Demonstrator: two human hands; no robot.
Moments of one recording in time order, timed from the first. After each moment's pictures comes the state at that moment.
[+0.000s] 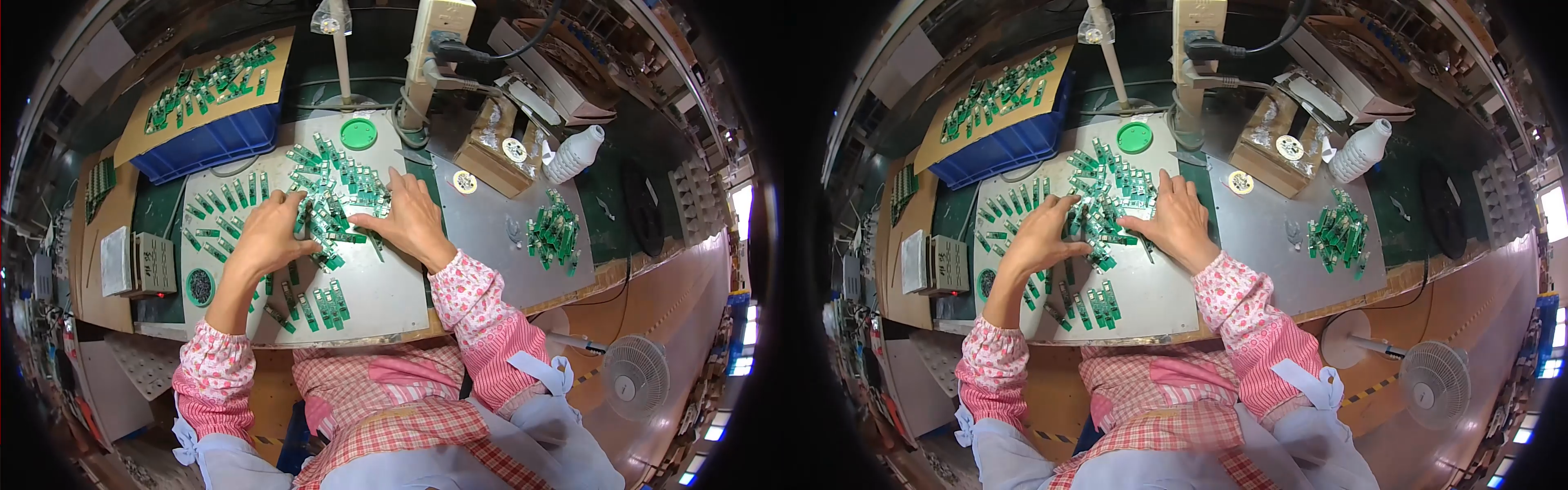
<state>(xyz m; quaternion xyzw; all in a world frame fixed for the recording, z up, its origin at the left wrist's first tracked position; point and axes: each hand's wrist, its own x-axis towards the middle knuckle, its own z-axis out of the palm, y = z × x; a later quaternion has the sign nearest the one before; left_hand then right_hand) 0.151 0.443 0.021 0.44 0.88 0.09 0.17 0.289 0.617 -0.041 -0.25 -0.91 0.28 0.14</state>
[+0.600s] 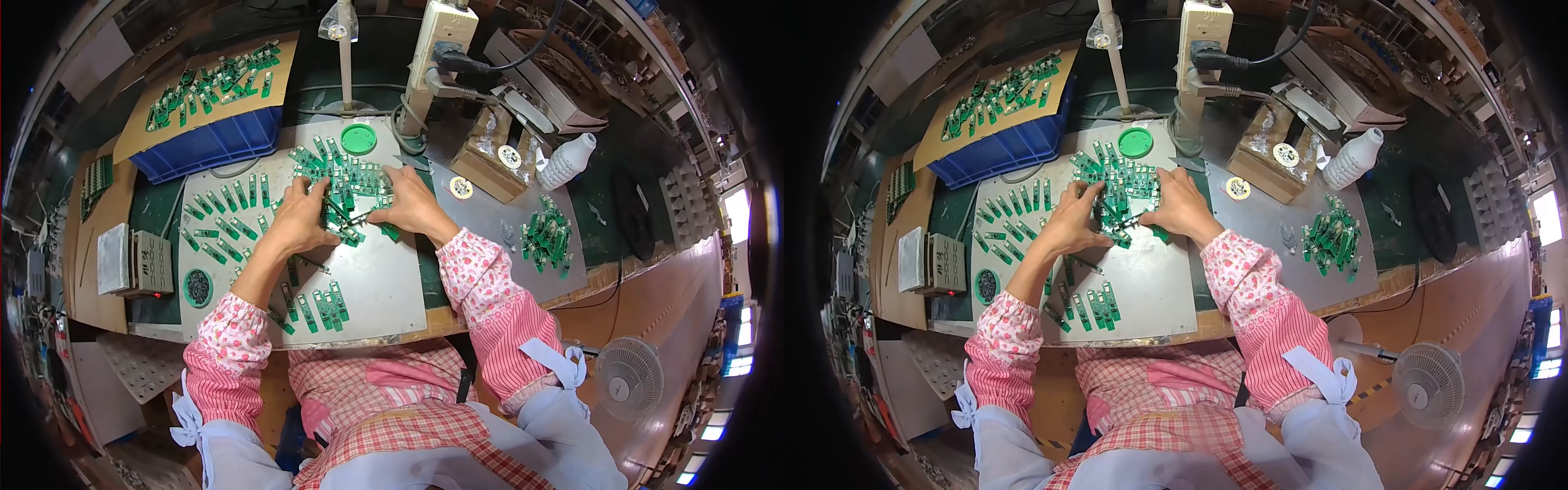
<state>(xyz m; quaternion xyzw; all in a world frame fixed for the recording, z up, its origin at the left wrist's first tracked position) 0.141 0.473 -0.025 0.45 0.86 0.14 0.17 0.269 0.652 -0.044 -0.23 -0.92 0.31 0.02</state>
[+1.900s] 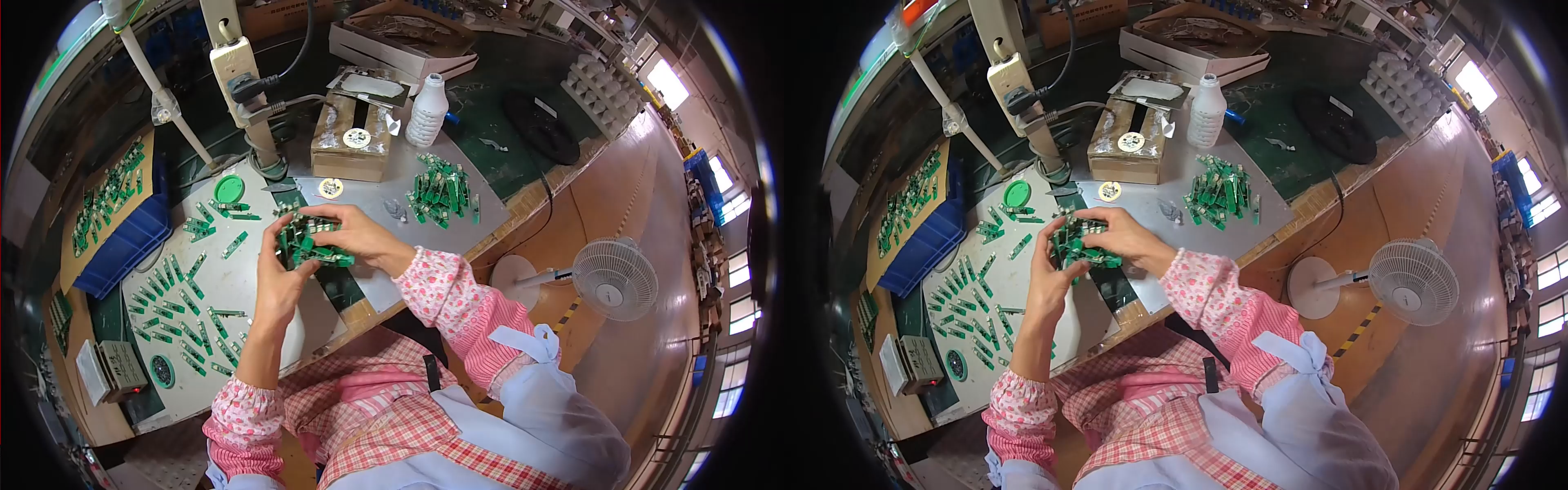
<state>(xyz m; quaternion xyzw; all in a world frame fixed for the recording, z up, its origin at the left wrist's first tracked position) 0.275 0.526 -0.014 0.33 0.61 0.61 0.39 0.379 0.659 -0.035 -0.22 -0.58 0.76 0.17</state>
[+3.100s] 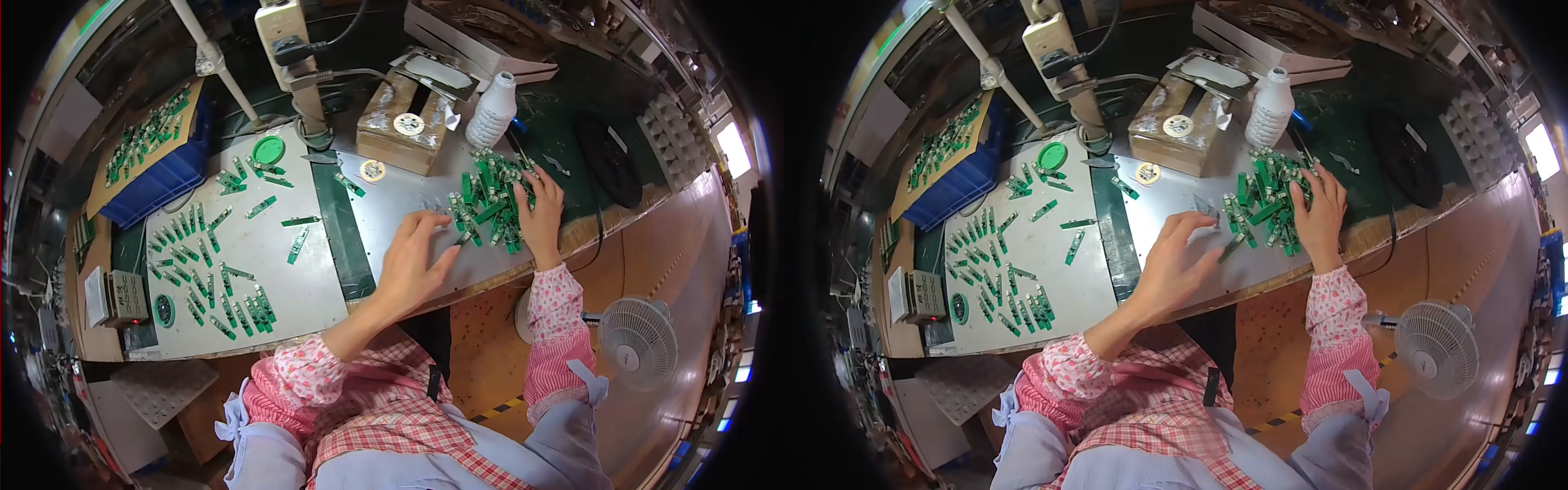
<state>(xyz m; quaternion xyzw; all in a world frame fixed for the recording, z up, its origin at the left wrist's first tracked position) 0.392 0.595 -0.024 0.52 0.65 0.51 0.22 0.563 0.796 -0.055 -0.40 -0.85 0.01 0.35</state>
